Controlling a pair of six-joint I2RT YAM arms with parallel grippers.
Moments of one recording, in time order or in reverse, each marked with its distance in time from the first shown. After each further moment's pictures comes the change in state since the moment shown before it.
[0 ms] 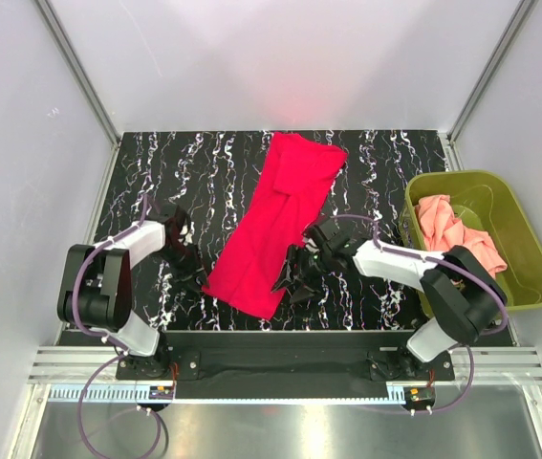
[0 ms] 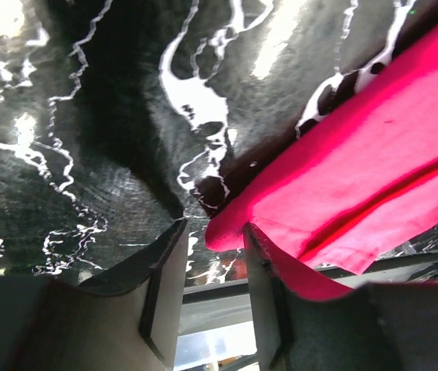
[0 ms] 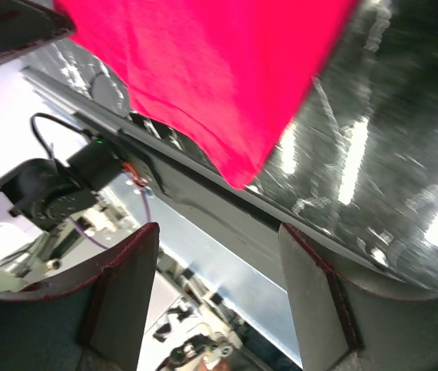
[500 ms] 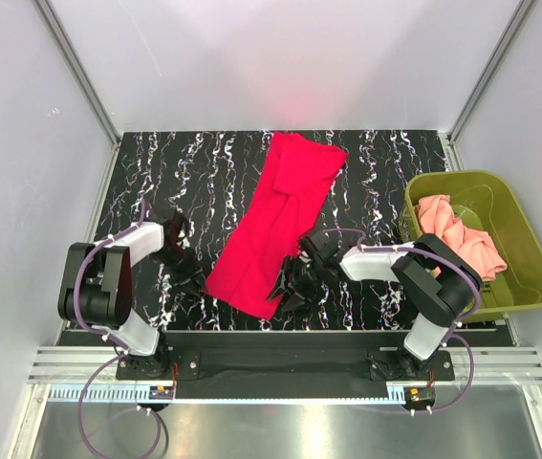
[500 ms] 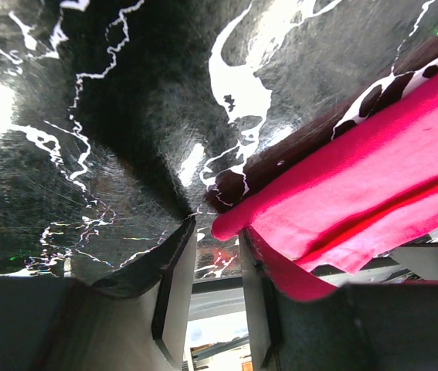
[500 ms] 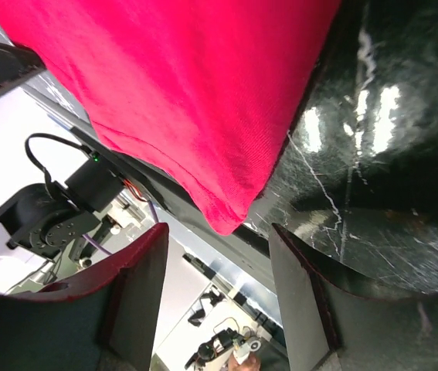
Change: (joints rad) left arm 0.025 0.018 -0.021 -0.016 0.011 -0.052; right arm 0.043 0.162 -0.058 0.227 -0.036 0.147
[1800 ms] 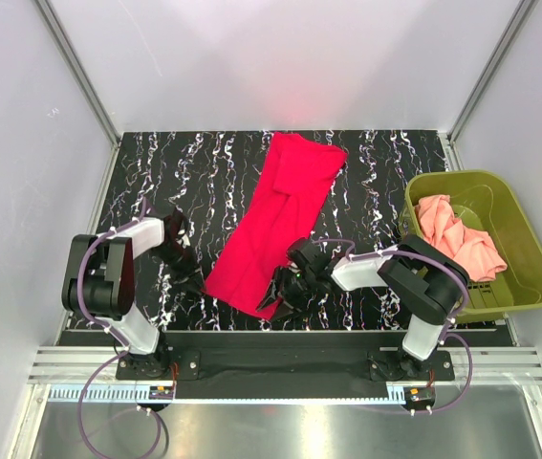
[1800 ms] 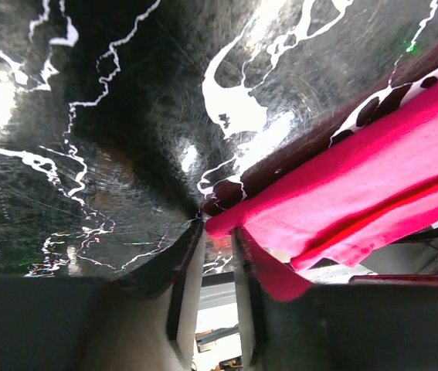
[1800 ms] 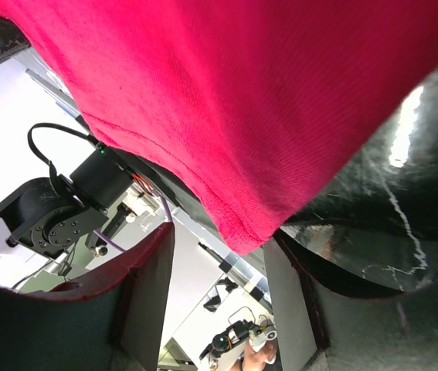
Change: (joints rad) left arm 0.013 0.061 0.039 -0.022 0.027 0.045; right arm 0.106 0.063 -0.035 0.174 0.000 0.156
